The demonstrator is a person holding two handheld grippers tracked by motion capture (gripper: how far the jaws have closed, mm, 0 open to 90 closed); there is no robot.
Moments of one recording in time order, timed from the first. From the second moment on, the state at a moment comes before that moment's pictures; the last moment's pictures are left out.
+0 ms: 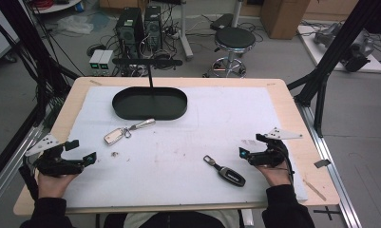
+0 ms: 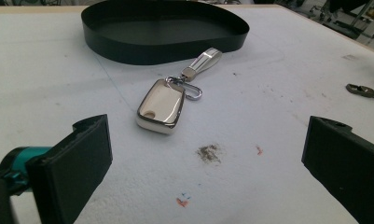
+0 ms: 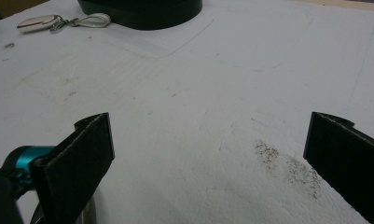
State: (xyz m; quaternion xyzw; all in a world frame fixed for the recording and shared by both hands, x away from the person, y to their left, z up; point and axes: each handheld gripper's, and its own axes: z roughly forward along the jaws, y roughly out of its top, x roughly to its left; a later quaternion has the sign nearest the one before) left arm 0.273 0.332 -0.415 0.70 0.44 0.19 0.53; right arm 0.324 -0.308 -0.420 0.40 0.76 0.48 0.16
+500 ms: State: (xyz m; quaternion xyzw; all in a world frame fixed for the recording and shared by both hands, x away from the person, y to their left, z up) left arm 0.279 0.326 -0.417 0.72 0.44 0.18 0.51; right arm 0.320 -0.314 -0.420 0.41 0.76 0.48 0.17
